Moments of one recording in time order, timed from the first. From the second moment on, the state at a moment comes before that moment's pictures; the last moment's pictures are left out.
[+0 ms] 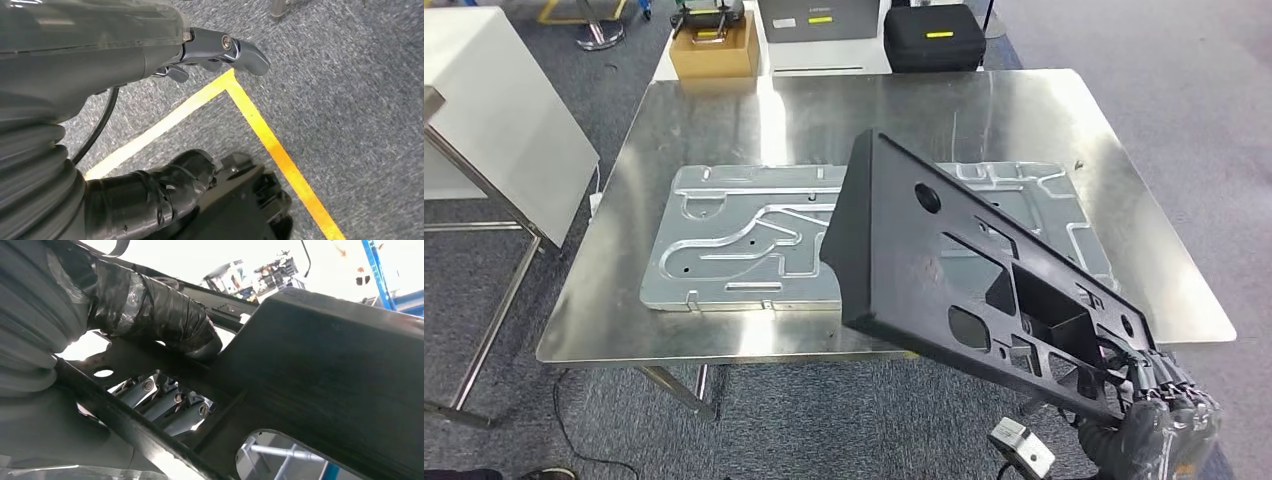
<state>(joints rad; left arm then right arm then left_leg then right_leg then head) -0.07 -0.20 1.05 -0.21 -1.35 0.23 -0.51 0.26 0.11 -0.10 -2.02 0.98 -0.69 -0.46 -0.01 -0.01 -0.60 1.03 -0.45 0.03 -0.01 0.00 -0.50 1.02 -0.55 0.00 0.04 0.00</state>
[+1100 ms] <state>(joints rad) -0.07 -0.20 1.05 -0.21 -1.35 0.24 -0.51 0.27 0.10 -0.10 -2.01 0.99 -0.69 -0.46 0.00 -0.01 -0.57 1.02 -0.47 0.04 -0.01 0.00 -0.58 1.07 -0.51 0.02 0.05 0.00</state>
